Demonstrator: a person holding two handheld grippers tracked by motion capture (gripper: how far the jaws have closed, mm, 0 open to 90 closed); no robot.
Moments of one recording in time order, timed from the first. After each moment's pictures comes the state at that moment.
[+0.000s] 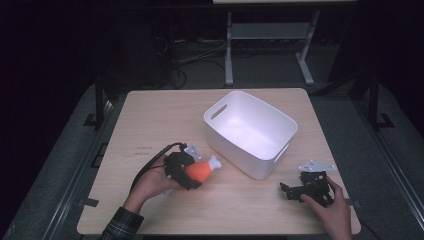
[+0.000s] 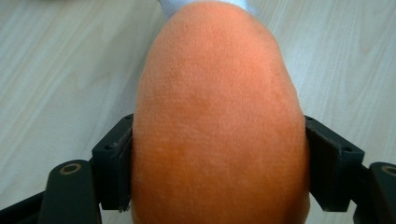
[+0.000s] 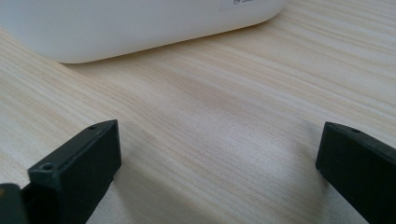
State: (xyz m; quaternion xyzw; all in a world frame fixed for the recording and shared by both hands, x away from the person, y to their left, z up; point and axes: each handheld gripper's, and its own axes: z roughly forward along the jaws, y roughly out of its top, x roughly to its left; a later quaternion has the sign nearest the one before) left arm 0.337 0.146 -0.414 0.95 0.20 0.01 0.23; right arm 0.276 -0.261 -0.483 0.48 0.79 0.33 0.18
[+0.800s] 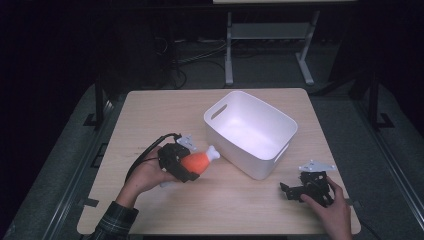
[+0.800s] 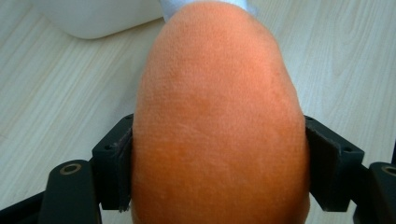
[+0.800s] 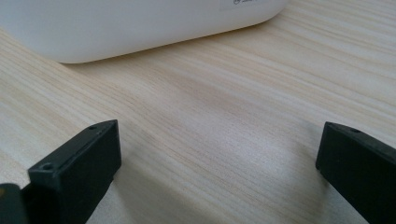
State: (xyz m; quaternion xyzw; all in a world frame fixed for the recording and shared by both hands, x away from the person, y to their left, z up) left arm 0.339 0.155 -0.378 0.95 0.19 0.02 0.25; right arm 0.276 -0.261 -0.483 0.48 0.79 0.33 0.18
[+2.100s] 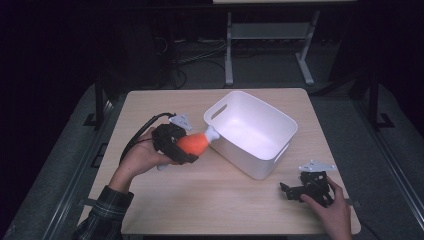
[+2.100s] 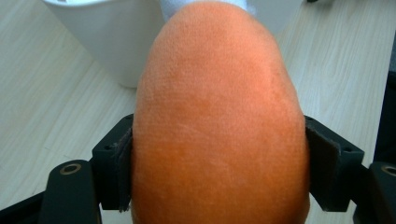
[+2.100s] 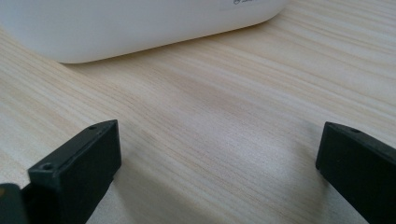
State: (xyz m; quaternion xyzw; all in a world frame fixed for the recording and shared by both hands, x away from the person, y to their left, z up) left arm 0.357 0.159 -0.322 0.94 0.18 0.05 0.29; right arm 0.276 -0.261 -0.483 0.48 0.79 0.33 0.18
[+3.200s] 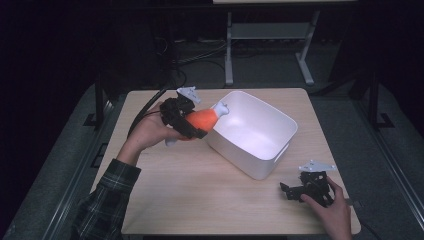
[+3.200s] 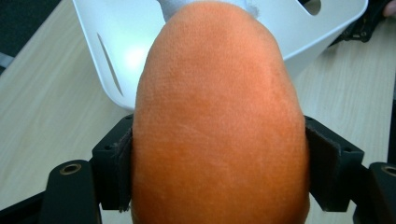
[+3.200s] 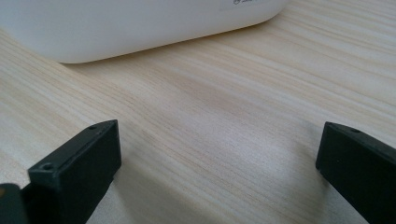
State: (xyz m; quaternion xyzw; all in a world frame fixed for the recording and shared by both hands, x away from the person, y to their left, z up) left arm 0.401 0.132 -0.274 0.94 0.16 0.06 0.30; right arm 0.276 -0.261 -0.483 0.48 0.79 0.33 0.18
